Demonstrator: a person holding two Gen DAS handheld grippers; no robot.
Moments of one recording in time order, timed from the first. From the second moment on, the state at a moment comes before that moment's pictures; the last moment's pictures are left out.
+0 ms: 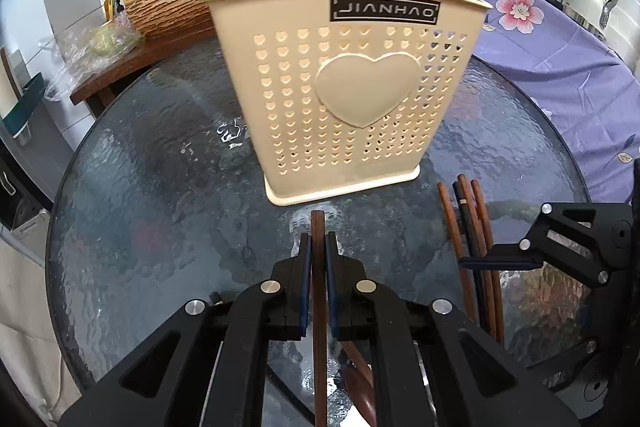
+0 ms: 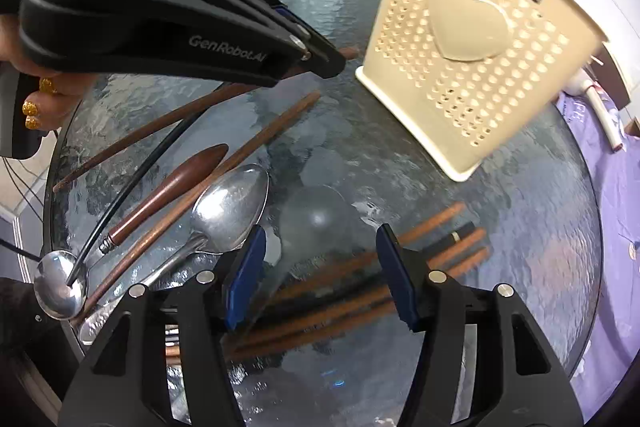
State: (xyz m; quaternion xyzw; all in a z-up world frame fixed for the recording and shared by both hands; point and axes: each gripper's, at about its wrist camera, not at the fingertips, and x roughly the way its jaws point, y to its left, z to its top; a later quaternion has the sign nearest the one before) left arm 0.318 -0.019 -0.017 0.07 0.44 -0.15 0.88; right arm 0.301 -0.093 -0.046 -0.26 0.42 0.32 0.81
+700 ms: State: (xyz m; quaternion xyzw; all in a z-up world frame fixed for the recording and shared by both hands) left arm 0.316 -0.012 -0.009 0.06 0.44 -0.15 0.89; right arm 0.332 -0.084 -0.044 -0.19 0.47 0.33 0.79
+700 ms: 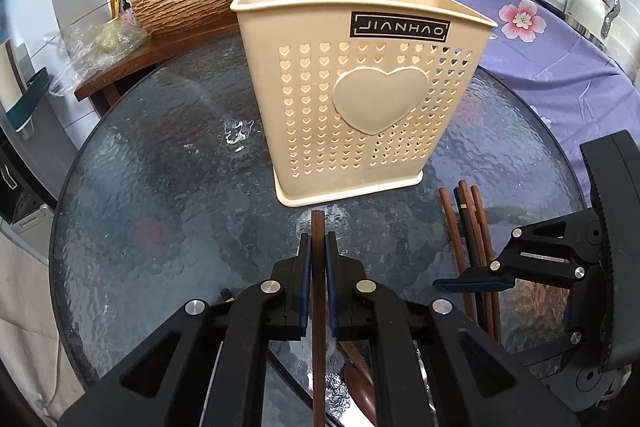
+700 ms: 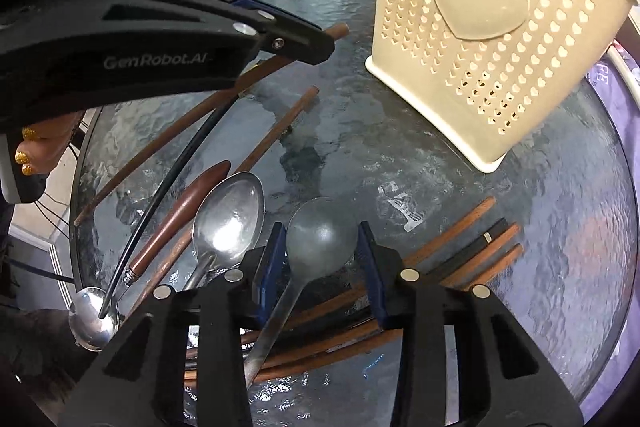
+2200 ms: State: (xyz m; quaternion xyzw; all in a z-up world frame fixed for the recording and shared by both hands) left arm 0.242 0.019 0.132 0.04 0.32 -0.14 0.94; right arm 0.284 -0.172 0.097 -0.06 0.35 0.33 0.88
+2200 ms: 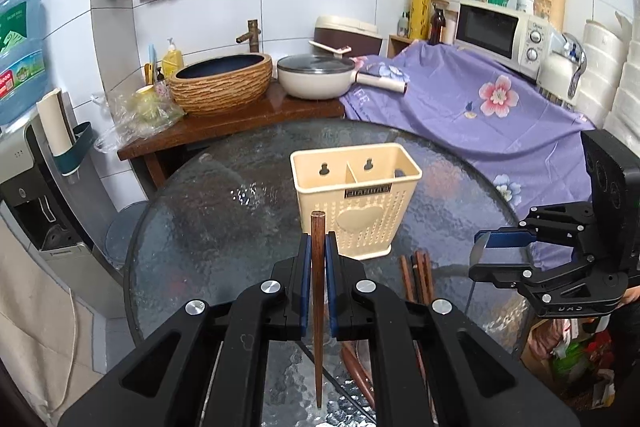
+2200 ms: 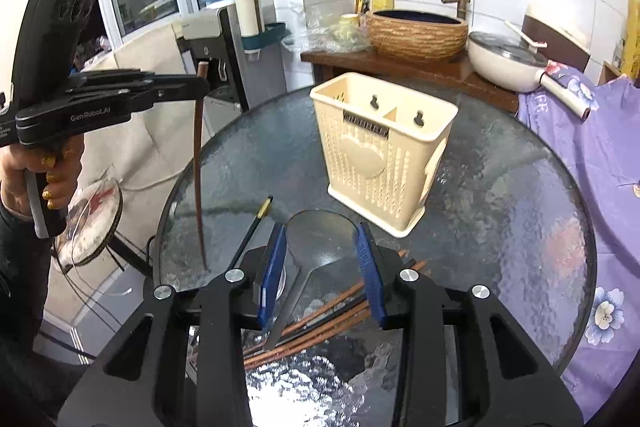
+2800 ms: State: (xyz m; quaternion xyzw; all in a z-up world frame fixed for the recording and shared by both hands) left arm 0.264 0.019 0.254 -0.02 0.23 -0.15 0.96; right arm 0.339 -0.159 0.199 -0.07 0.26 0.24 0.93
